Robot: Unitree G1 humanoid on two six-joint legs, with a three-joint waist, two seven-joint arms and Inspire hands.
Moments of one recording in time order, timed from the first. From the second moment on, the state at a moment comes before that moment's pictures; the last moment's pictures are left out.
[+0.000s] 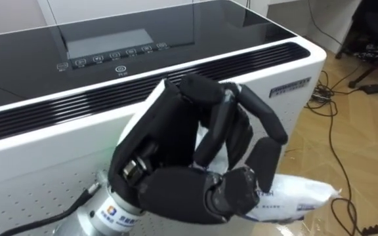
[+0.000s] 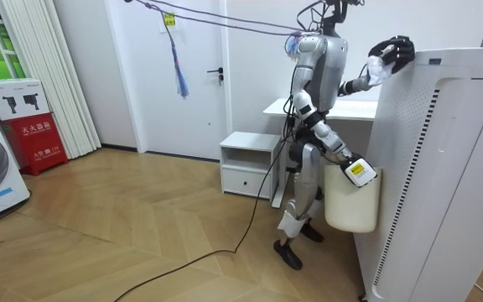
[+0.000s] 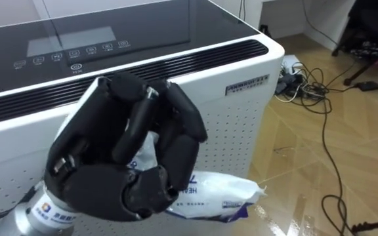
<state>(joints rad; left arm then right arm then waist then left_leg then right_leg) -0.03 0.27 -0.31 -0.45 -0.60 -0.19 -0.49 0.00 -0.26 0.34 0.69 -0.08 -0.11 0.16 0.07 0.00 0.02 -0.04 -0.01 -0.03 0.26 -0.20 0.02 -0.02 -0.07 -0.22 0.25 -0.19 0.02</state>
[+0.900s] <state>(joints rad) 0.08 0.28 -0.37 0.03 -0.46 -0.09 -0.64 -0.08 -0.26 0.37 0.77 -0.08 -0.06 0.16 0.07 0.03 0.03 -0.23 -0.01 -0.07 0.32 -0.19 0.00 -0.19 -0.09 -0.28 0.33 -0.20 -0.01</state>
